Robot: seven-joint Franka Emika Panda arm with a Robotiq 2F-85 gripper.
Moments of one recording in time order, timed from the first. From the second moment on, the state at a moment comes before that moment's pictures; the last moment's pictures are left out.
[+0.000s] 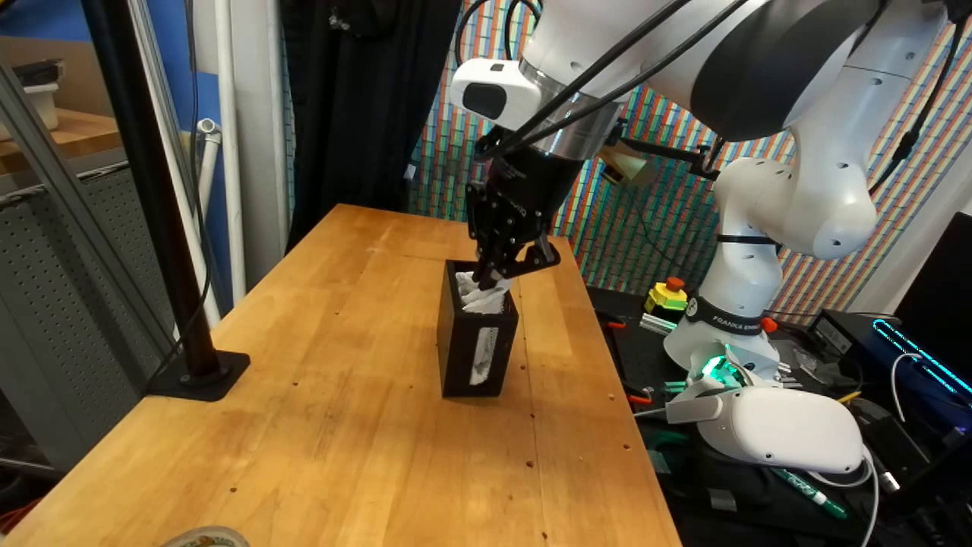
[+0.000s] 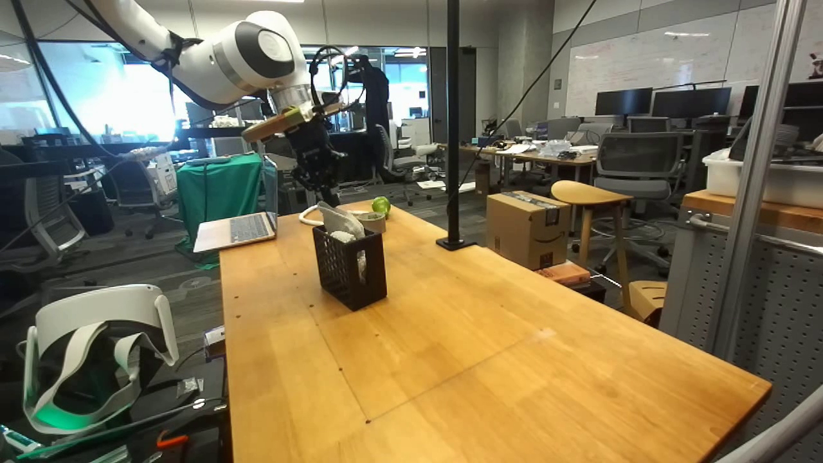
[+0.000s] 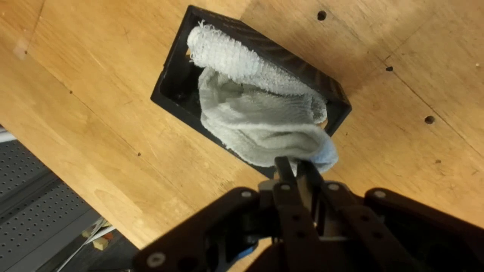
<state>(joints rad) 0.34 -0.05 0.36 -2.15 -0.31 2.14 0.04</state>
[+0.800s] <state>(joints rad) 0.32 -0.07 0.33 -2.23 -0.29 2.15 0.06</state>
